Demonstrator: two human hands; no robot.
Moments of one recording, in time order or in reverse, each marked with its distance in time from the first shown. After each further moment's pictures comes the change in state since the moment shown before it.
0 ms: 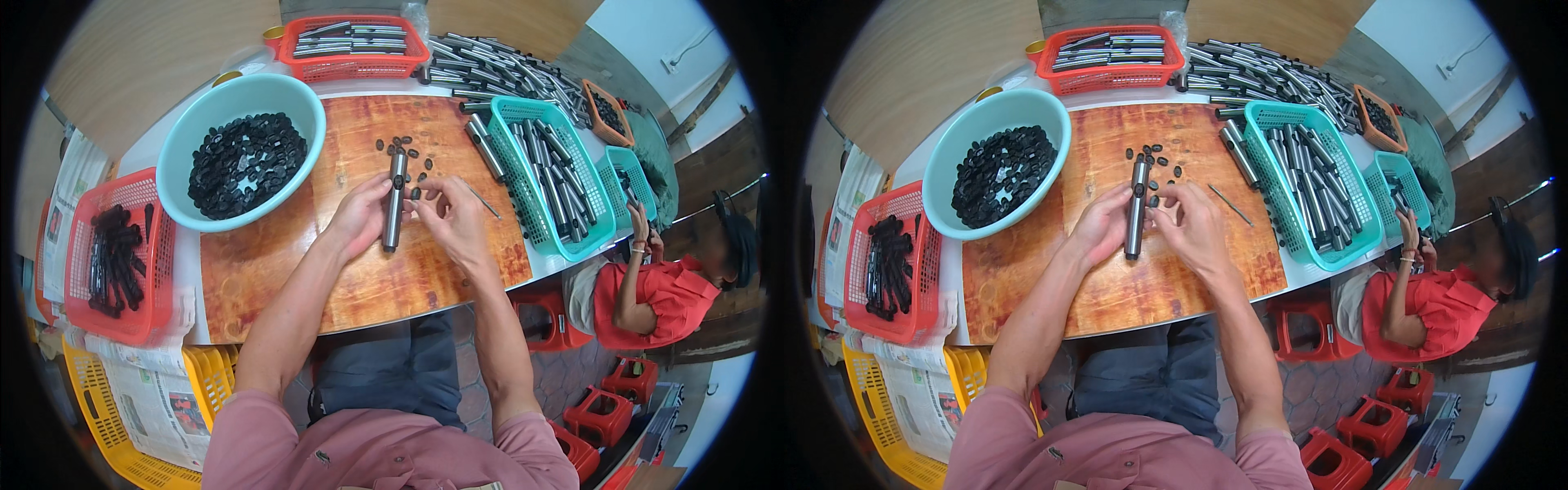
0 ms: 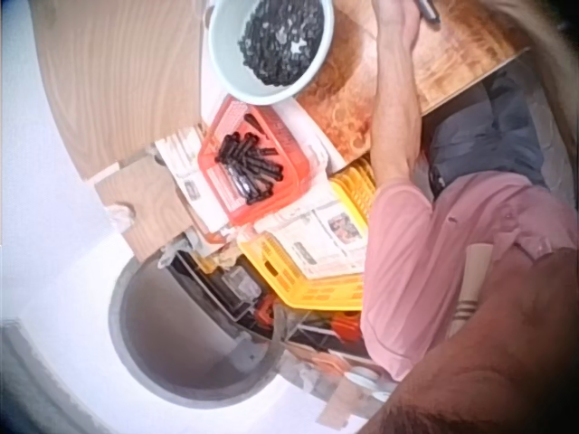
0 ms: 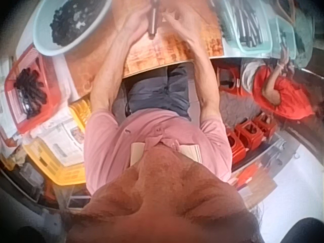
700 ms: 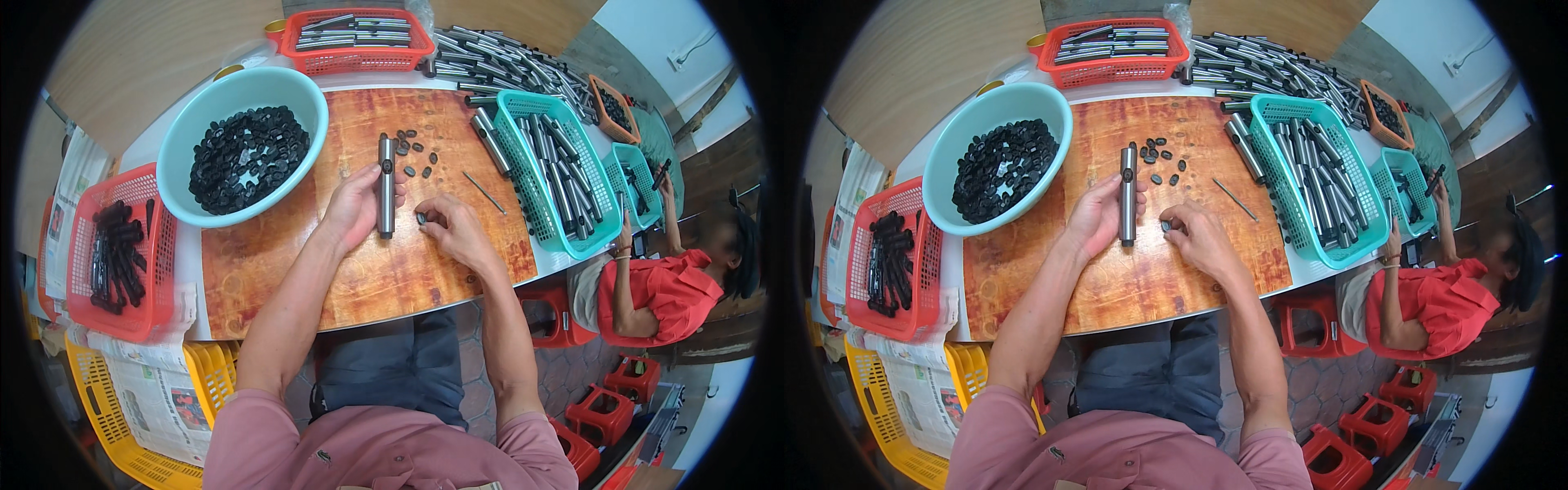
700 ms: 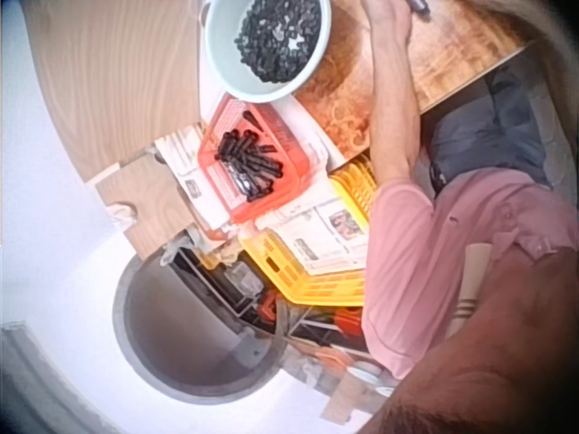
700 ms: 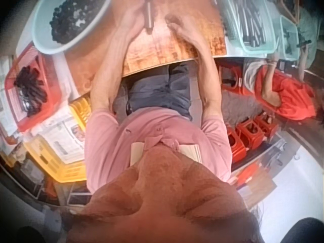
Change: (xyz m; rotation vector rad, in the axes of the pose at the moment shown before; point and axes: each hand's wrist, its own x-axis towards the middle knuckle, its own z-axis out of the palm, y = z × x) left_hand 0.000 0.007 -0.004 0.041 0.120 0.061; right_hand -0.019 0.036 -0.001 0.032 -0.343 0.128
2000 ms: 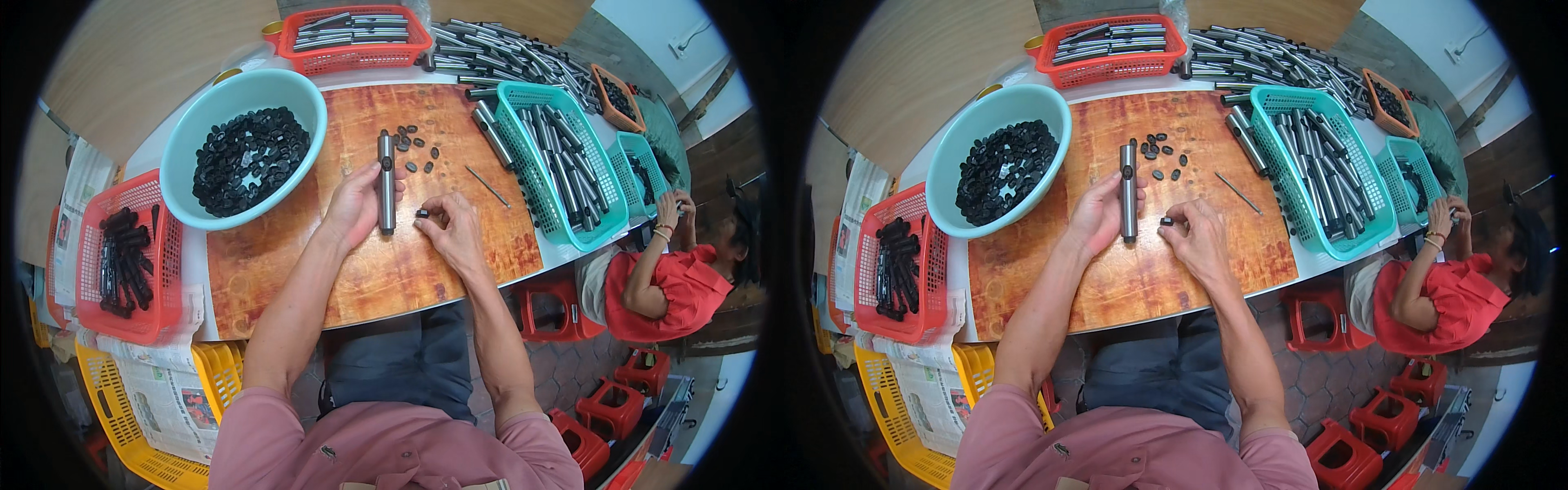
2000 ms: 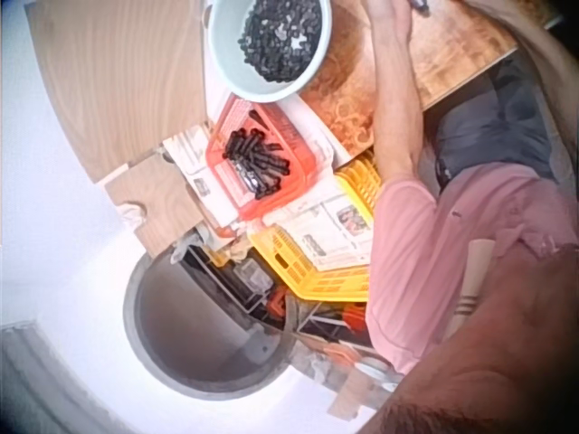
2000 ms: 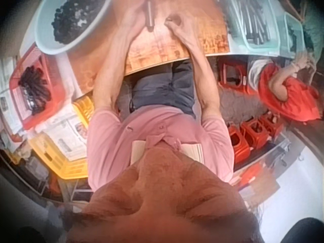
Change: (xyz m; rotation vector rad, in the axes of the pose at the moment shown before) left_hand 0.001 -0.001 -0.004 -0.003 0.010 0.023; right_hand -0.014 -0.001 0.028 0.027 0.283 0.075
